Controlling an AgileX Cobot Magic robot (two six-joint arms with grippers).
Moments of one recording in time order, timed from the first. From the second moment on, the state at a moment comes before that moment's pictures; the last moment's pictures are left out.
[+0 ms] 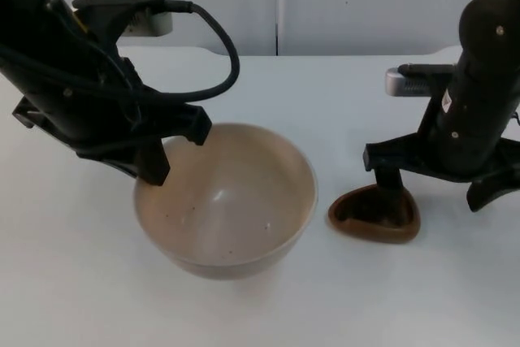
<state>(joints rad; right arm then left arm) 0.48 2.09 -1.26 -0.12 0.62 0.51 -0.40 1.66 -0.94 -0.30 0.61 0.15</state>
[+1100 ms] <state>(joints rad) 0.48 2.13 -1.26 -0.12 0.59 0.49 -0.40 1.66 -0.94 -0.30 0.61 0.15</state>
